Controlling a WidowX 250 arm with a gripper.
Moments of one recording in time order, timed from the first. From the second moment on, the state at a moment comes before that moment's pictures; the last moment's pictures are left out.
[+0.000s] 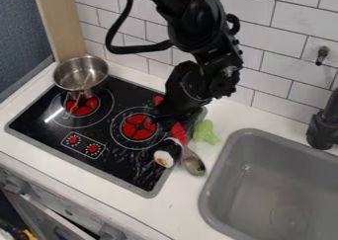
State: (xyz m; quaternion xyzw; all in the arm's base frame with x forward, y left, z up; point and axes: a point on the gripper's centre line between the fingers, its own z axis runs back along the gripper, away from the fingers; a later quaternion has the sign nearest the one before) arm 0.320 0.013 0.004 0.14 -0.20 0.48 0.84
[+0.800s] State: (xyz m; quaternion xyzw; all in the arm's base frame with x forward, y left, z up) arm 0.335 0.081 -0.023 0.12 -0.07 0.58 0.81
